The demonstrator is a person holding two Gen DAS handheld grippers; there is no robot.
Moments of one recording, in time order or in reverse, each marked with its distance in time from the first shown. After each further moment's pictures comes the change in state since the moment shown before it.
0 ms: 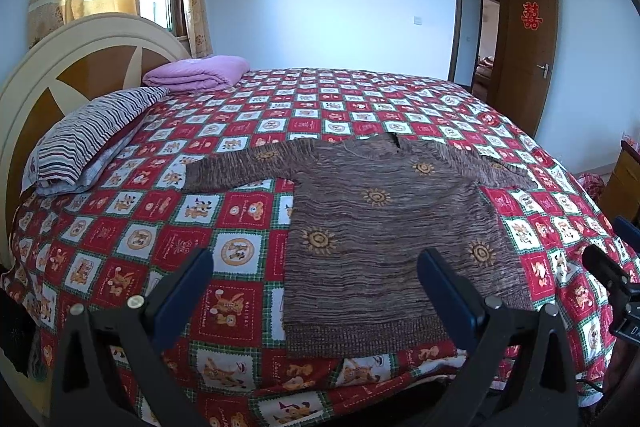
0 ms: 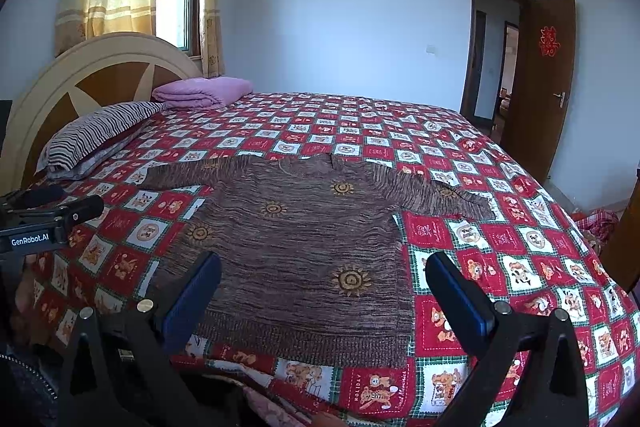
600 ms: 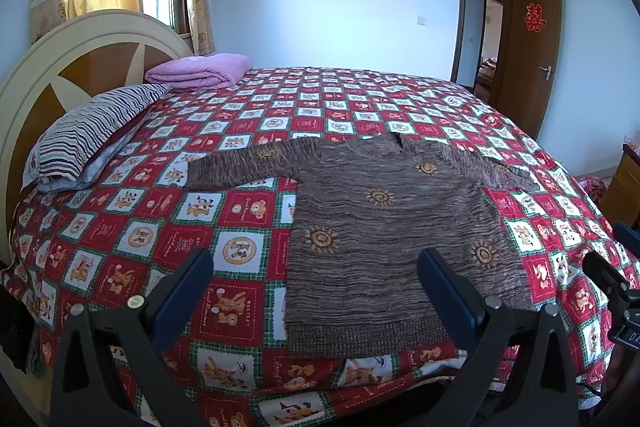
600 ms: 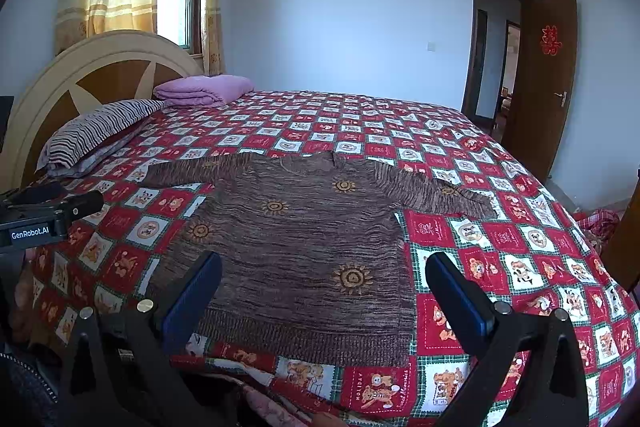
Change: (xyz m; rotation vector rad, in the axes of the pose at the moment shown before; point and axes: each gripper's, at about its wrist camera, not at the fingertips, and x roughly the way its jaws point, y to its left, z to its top) left arm 0.002 0.003 -0.001 -0.007 0.002 0.003; right arm 0.001 0.003 -0.001 -0.003 0.006 0.003
